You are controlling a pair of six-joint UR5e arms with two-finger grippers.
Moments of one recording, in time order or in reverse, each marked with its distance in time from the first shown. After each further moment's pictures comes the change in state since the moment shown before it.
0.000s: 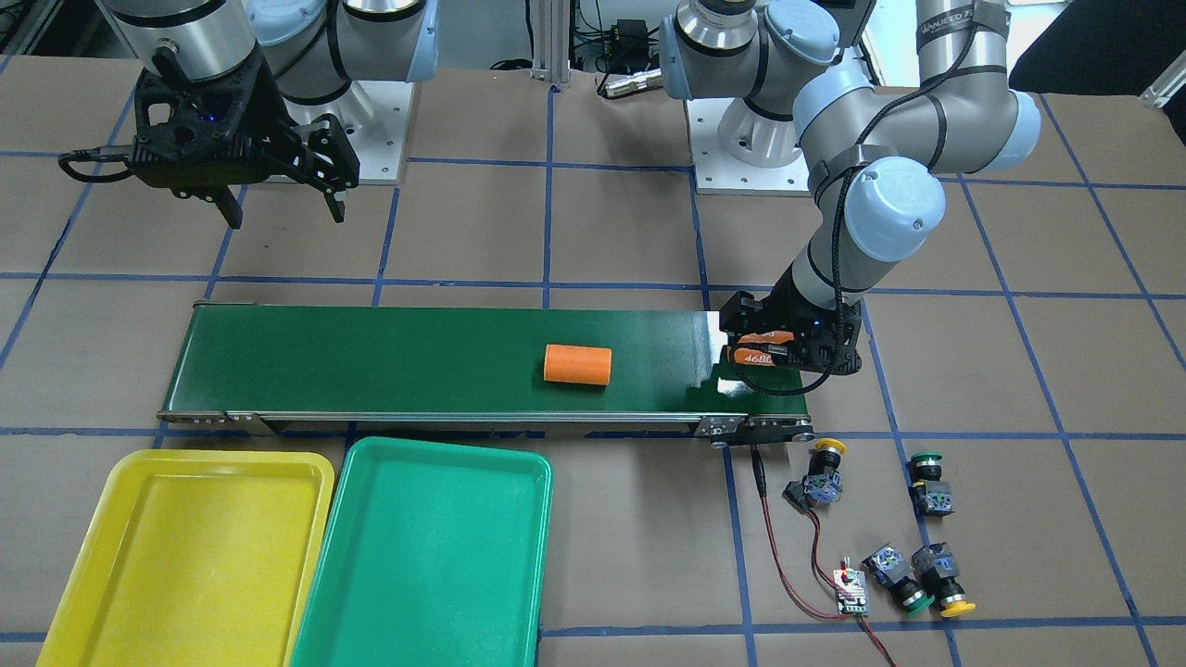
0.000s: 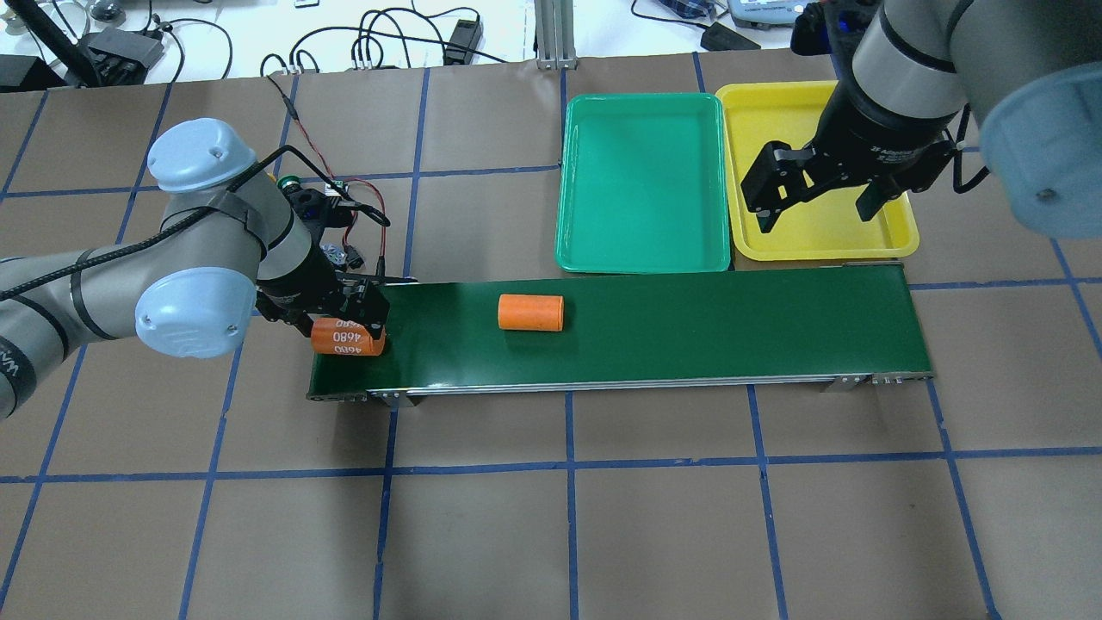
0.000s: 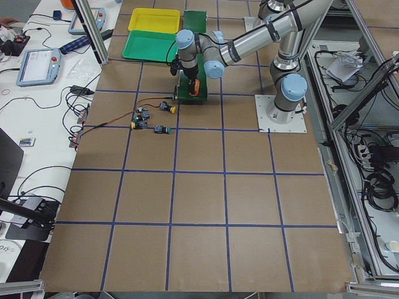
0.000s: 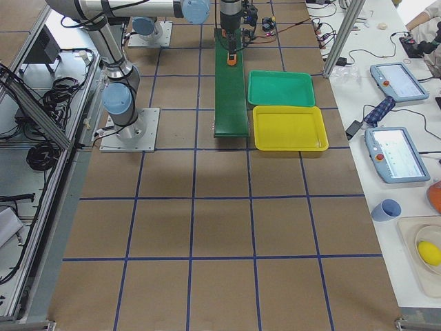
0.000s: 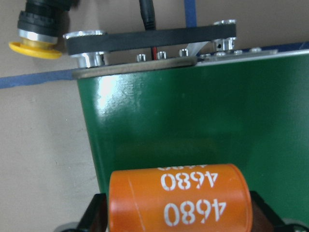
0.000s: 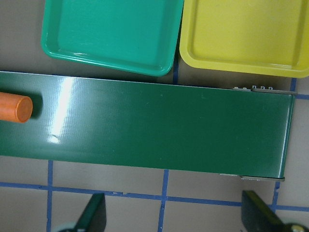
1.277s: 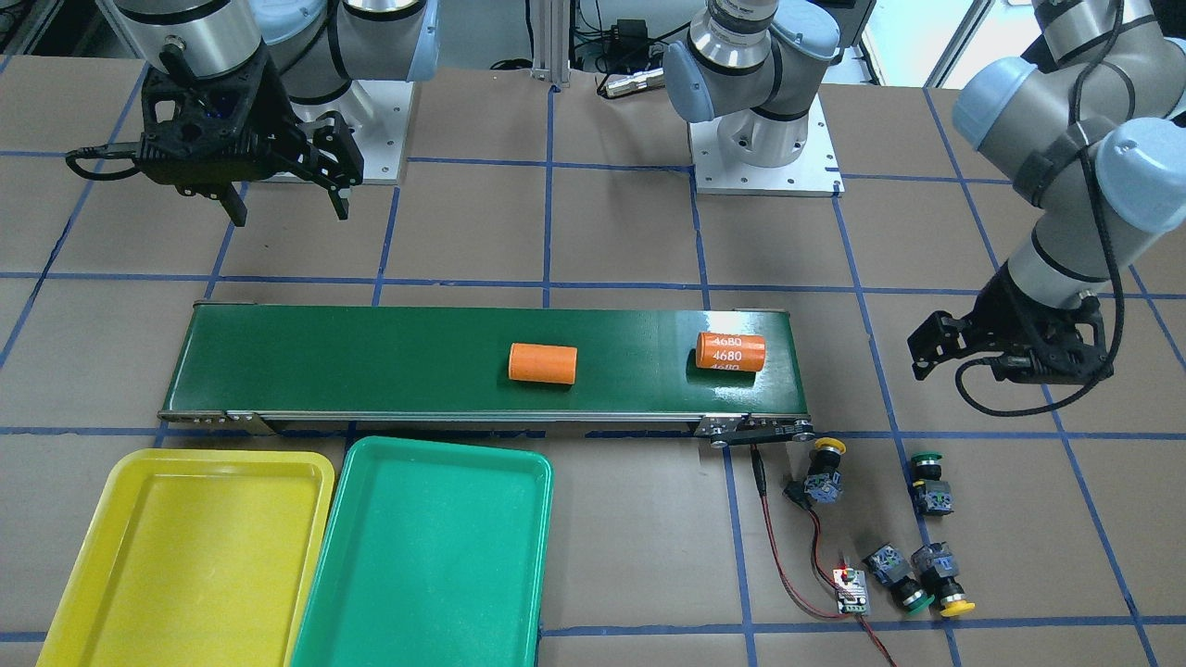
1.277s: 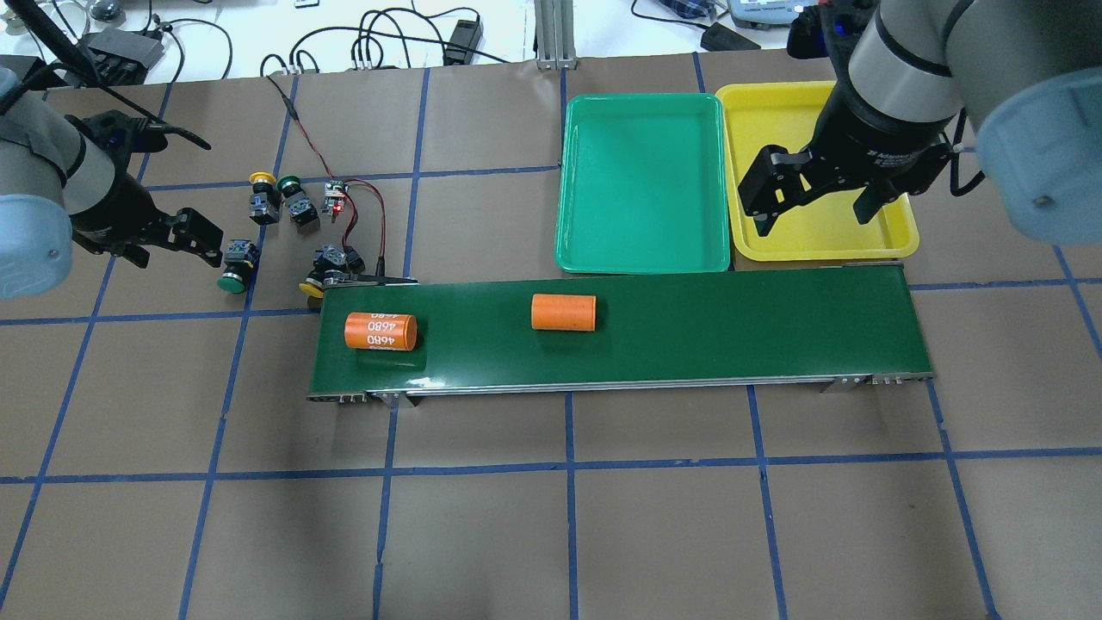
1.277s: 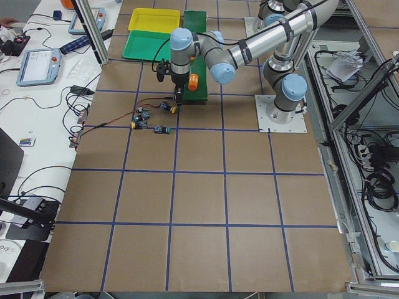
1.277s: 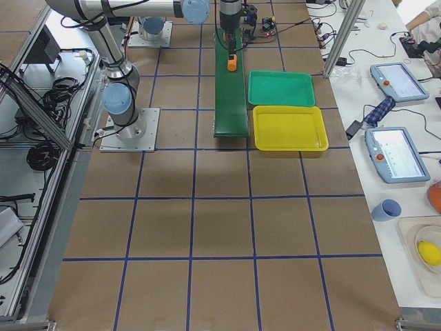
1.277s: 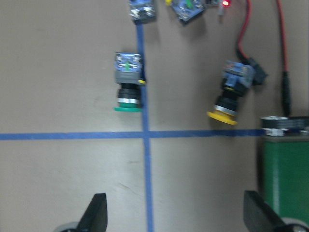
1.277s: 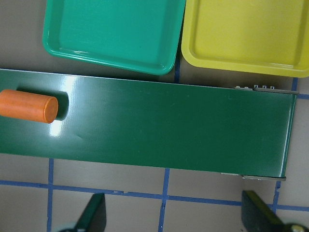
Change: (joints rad) left arm 0.315 -0.051 0.159 0.058 0.047 0.241; right arm 0.007 -0.001 0.003 0.000 0.000 0.000
